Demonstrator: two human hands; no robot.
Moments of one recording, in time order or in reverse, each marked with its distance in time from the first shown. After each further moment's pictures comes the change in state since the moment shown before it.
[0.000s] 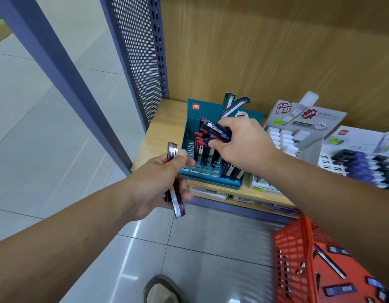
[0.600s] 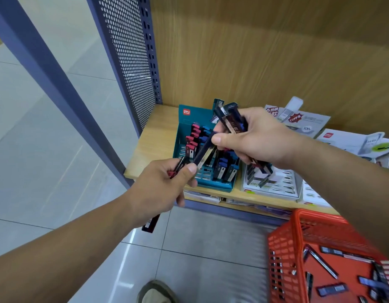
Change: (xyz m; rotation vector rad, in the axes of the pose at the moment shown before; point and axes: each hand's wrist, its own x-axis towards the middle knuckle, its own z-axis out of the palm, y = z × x) left_hand -0.002 -0.009 0.017 0.288 0.085 0.371; right_hand -0.019 0.002 -0.059 0.567 -0.220 0.085
